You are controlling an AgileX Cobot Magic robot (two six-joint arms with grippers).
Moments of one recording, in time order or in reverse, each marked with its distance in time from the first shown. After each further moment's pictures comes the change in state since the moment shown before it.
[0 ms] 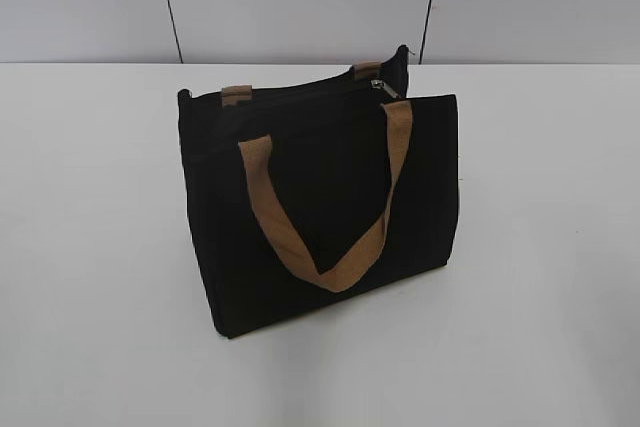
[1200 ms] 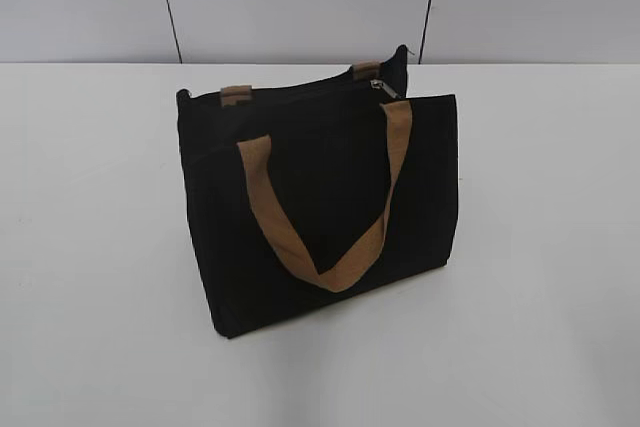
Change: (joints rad) left arm 0.063 -0.223 0.129 -0.014 -0.129 0.080; right arm -0.001 -0.465 0.115 0.014 -0.119 -0.117
